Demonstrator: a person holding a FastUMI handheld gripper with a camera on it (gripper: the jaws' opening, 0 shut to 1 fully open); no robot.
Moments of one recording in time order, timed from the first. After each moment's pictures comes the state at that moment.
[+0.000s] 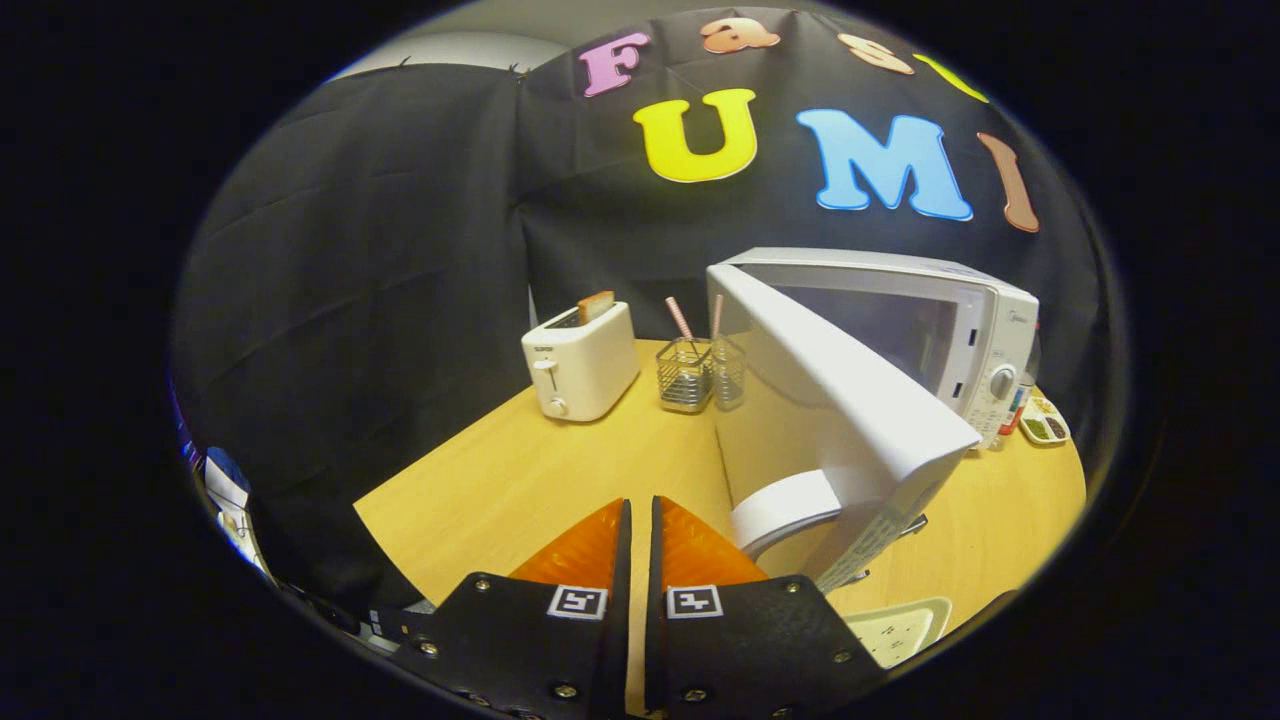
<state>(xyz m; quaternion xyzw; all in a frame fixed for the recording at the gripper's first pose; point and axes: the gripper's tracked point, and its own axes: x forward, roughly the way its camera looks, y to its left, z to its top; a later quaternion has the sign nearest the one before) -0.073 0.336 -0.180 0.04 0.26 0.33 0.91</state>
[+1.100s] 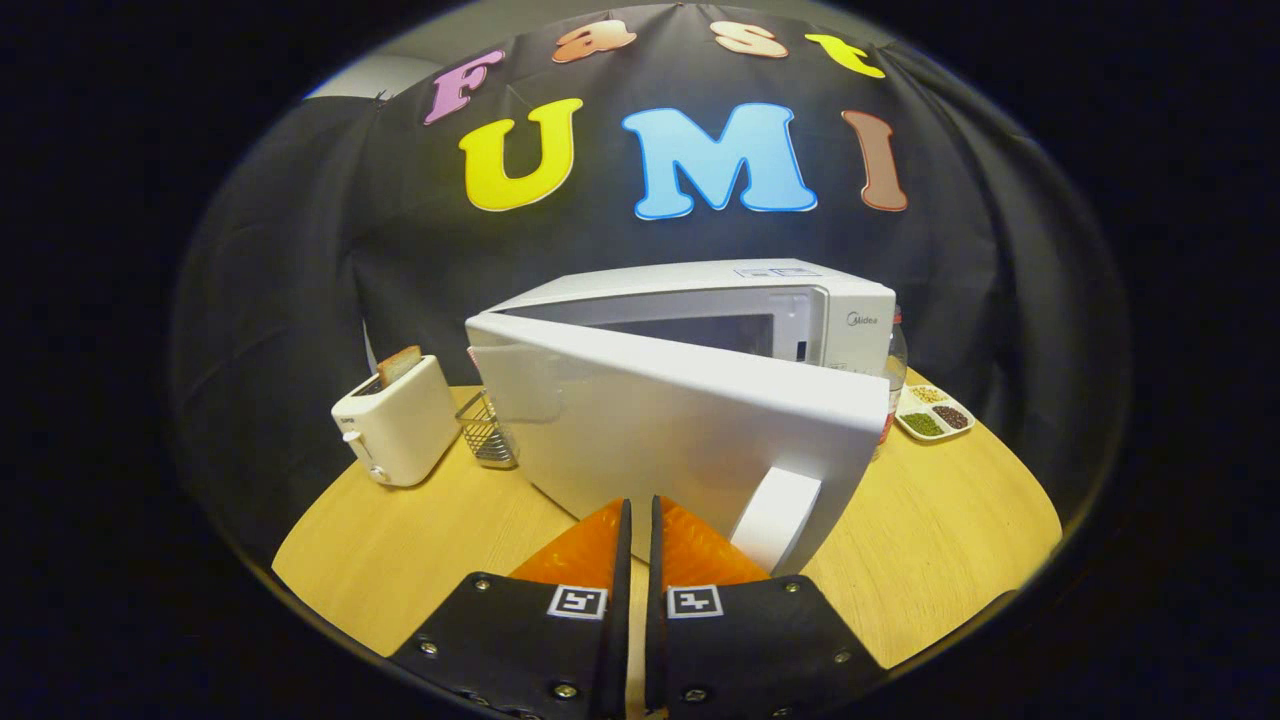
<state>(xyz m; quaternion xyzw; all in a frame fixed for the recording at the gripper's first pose) 0.062 0.224 -0.194 0.07 0.26 0.14 0.95</state>
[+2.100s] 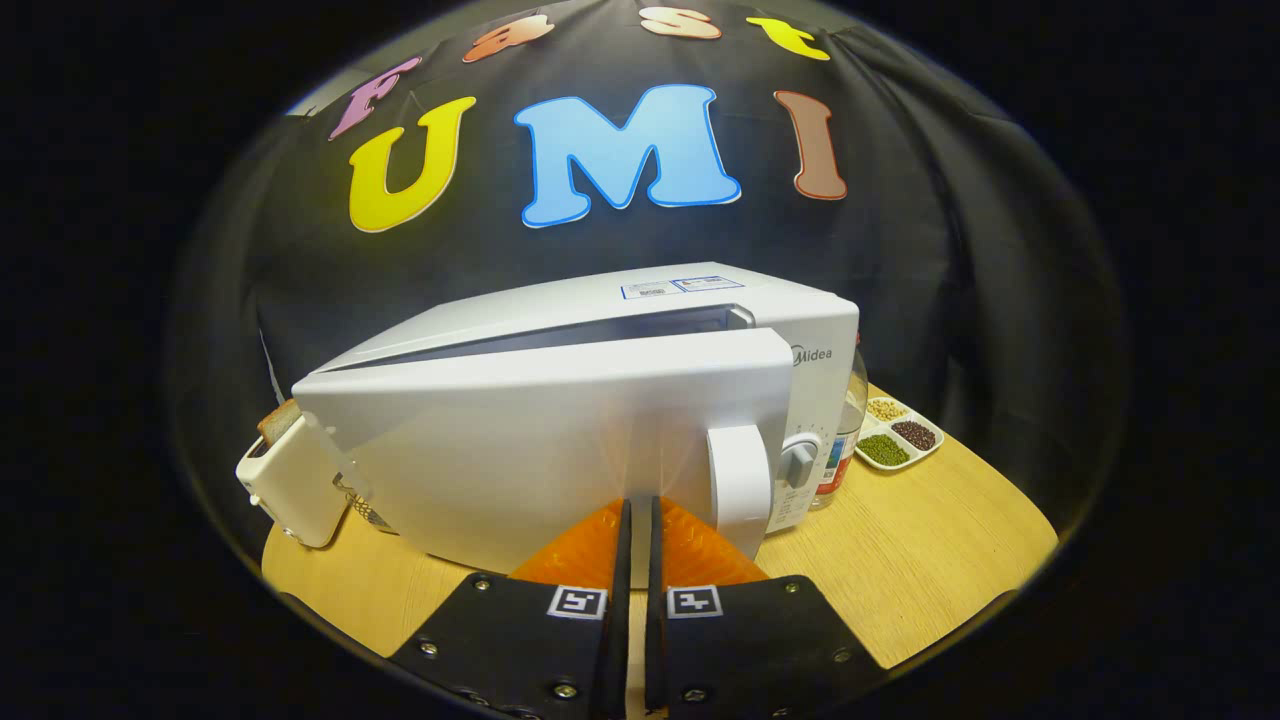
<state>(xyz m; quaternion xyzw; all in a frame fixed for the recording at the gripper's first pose) 0.180 0.173 -0.218 0.08 0.26 0.04 0.96</state>
